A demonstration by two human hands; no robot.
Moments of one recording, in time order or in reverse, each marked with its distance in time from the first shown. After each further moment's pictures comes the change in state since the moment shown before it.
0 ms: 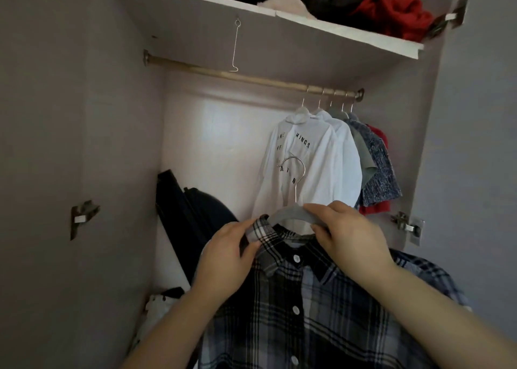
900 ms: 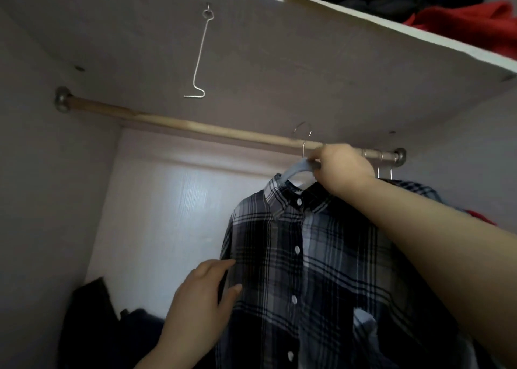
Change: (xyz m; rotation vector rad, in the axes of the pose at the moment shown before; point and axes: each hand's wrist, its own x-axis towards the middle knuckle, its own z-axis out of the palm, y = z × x) left_hand 0.299 -0.179 0.115 0.103 0.155 0.149; right_hand 0.401 0.132 0.109 -0.150 -0.011 0.295
